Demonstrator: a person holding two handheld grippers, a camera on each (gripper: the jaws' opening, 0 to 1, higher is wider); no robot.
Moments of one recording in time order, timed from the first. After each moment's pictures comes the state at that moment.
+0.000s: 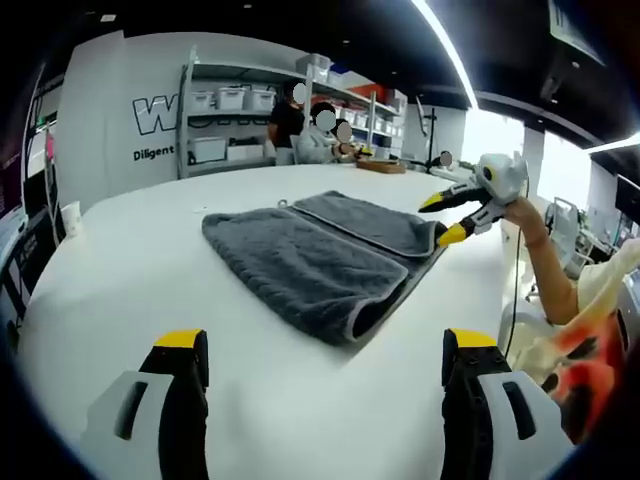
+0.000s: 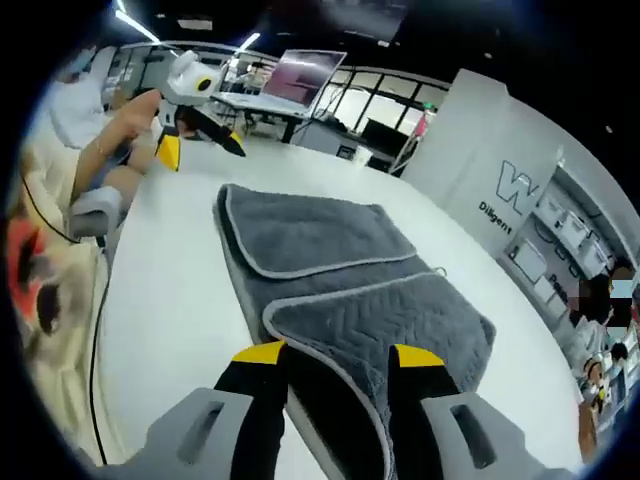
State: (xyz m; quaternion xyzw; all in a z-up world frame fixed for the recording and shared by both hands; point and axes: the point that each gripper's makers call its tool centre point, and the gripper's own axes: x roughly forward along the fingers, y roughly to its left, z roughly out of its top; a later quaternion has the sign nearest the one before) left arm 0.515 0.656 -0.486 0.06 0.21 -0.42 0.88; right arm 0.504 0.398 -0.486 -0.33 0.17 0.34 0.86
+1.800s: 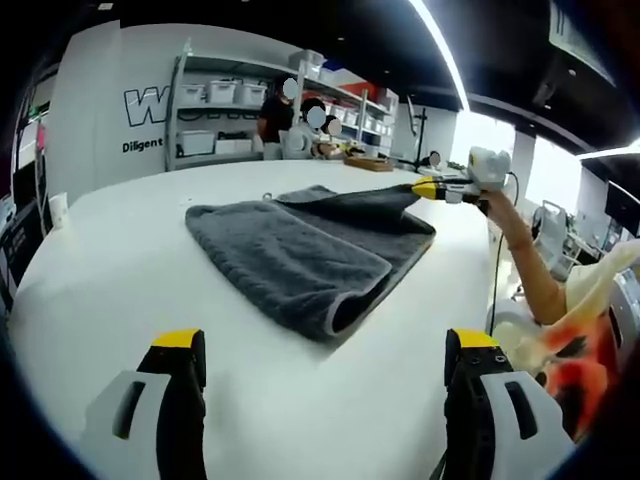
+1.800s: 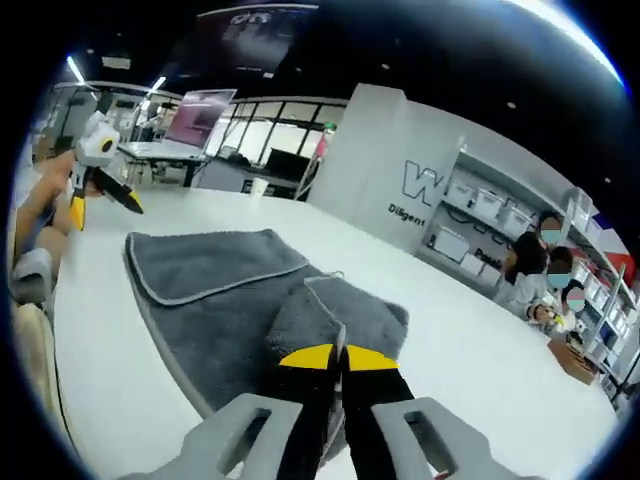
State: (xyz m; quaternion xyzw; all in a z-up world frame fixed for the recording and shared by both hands) left arm 0.502 0.646 -0.492 0.04 0.23 -0.45 0.86; right arm 0.533 0.301 -0.444 -0.21 0.11 0.15 0.96
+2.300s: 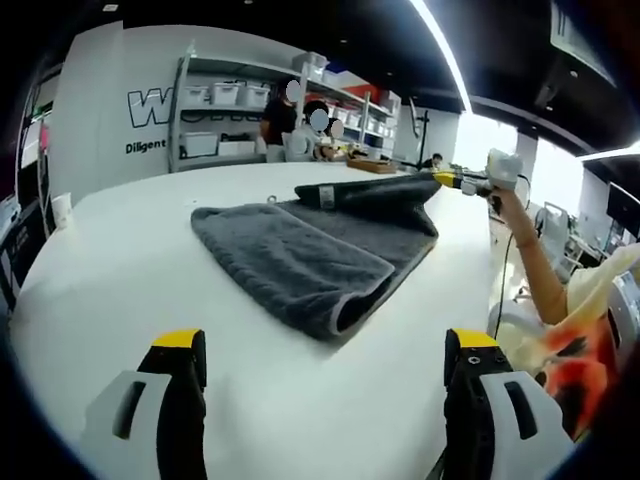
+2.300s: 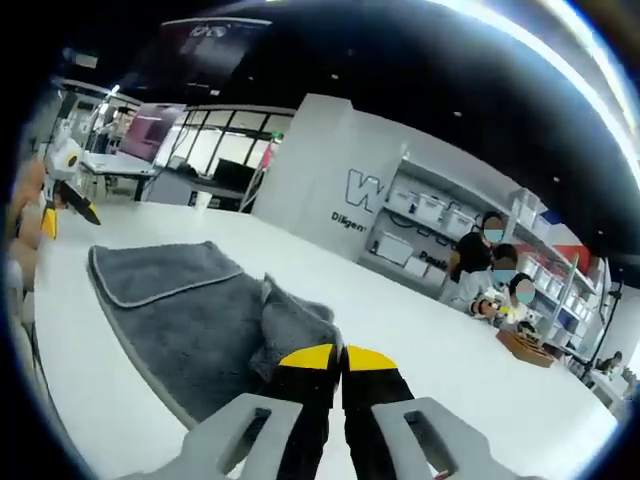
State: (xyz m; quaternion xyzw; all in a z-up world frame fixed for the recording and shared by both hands) left arm 0.503 0.651 -0.488 0.04 0.22 -0.45 0.87; right arm 0.504 0.228 -0.401 -0.20 0.06 0.03 0.98
